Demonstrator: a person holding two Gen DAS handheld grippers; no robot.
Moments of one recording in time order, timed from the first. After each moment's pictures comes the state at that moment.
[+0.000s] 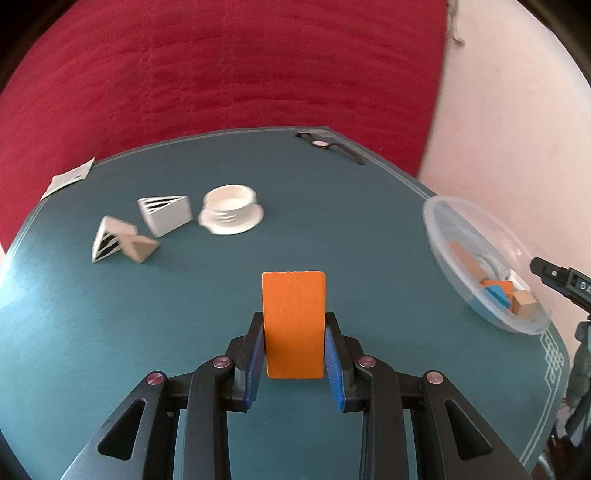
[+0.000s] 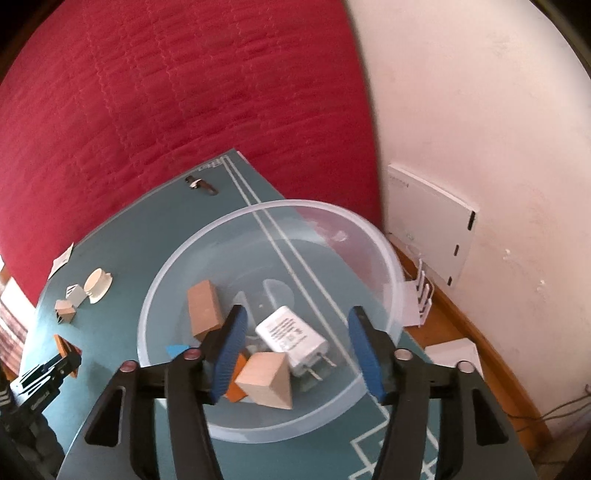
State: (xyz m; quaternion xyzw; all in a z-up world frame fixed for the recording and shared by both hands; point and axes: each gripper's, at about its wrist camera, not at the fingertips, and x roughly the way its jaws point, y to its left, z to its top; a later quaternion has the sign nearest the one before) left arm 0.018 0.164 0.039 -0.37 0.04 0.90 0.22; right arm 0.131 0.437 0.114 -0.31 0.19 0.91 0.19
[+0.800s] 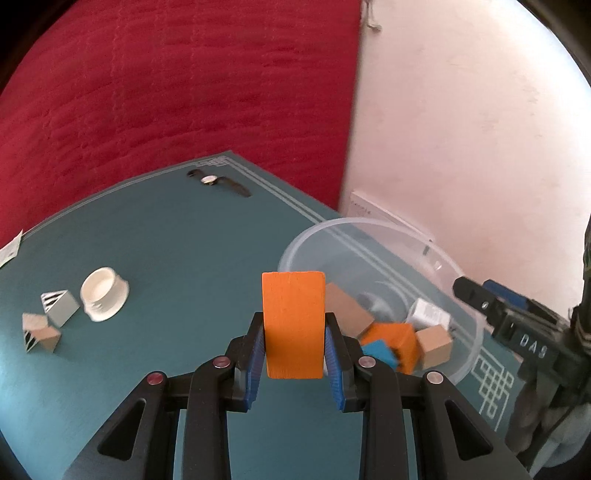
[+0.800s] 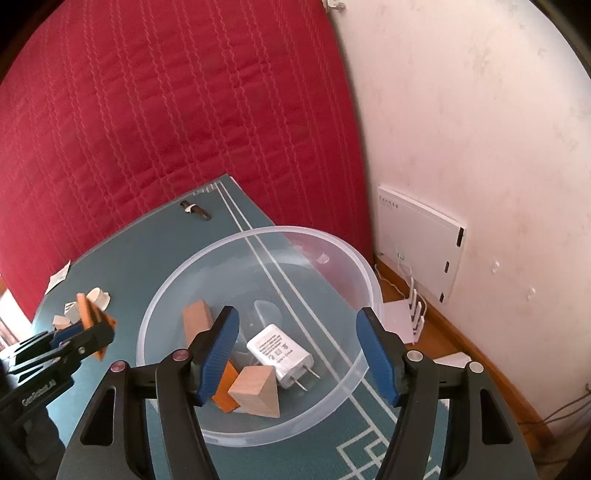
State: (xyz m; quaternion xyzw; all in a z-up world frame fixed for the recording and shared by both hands) left arm 0.035 0.273 0.075 -0.34 0.09 0.88 0.33; right arm 0.142 0.441 0.120 -0.27 0.18 0.92 0.21
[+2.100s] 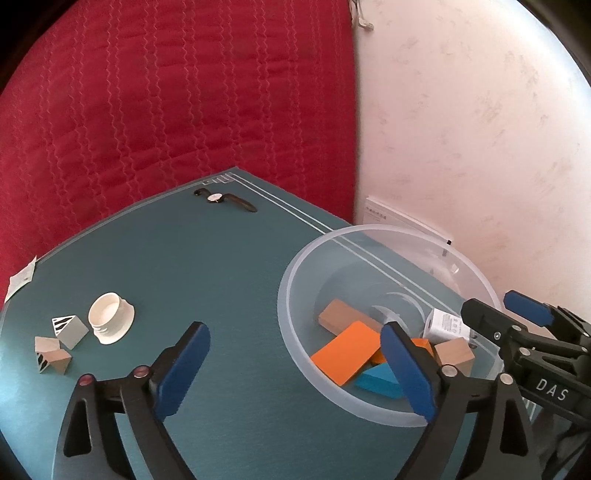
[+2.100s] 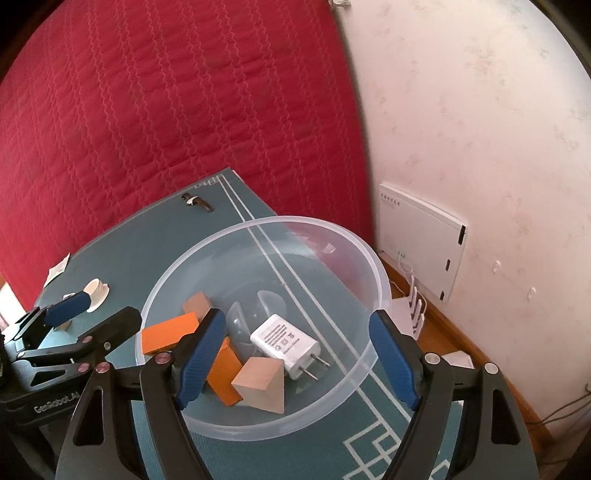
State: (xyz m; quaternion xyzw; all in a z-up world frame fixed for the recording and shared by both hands) left arm 0.036 0.289 0.067 -0.30 0.13 0.90 0.30; right arm 0.142 0.437 0.113 -0.27 0.17 0.92 0.21
